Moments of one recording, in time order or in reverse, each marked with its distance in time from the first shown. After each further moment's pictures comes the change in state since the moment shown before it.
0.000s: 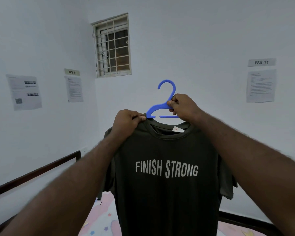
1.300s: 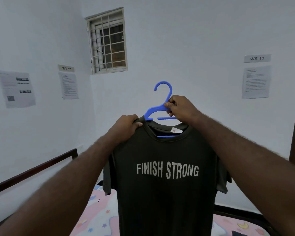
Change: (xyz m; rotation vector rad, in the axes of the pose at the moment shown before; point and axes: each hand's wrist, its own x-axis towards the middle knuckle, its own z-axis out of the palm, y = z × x) left_hand -0.008 -0.018 0.005 0.233 -0.280 -0.021; right_hand -0.009 0.011 0.011 0.045 -0.035 0.019
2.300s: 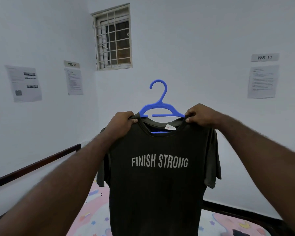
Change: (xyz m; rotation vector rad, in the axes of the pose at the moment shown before) left_hand -0.012 -0.024 -0.012 -0.021 0.085 -0.056; right_hand -0.007 0.047 -0.035 -0.392 -0.257 0.067
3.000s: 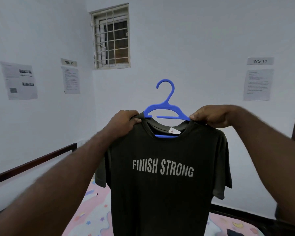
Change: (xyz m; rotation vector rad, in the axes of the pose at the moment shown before) left_hand -0.001 0.011 -0.001 -0.031 -0.036 0.116; right_hand -0.016 0.014 -0.032 0.523 -0.400 0.226
